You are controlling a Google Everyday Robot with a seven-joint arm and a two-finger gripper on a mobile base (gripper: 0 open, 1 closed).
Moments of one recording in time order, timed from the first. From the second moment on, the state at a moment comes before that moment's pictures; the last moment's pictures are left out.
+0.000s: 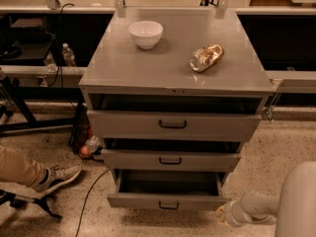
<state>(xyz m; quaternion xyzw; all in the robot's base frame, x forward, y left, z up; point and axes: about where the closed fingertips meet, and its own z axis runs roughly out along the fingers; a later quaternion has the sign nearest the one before) 0.449 -0.282 0.222 -0.71 0.68 0.04 0.18</state>
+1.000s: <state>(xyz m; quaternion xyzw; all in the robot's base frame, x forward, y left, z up) 0.485 -0.283 0.209 -0.70 0.68 0.00 0.20</state>
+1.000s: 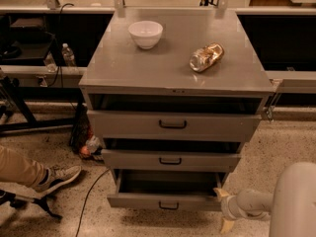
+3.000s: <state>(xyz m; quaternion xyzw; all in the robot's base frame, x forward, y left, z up) 0.484 -0.265 0.158 -0.71 0.69 0.02 0.13</state>
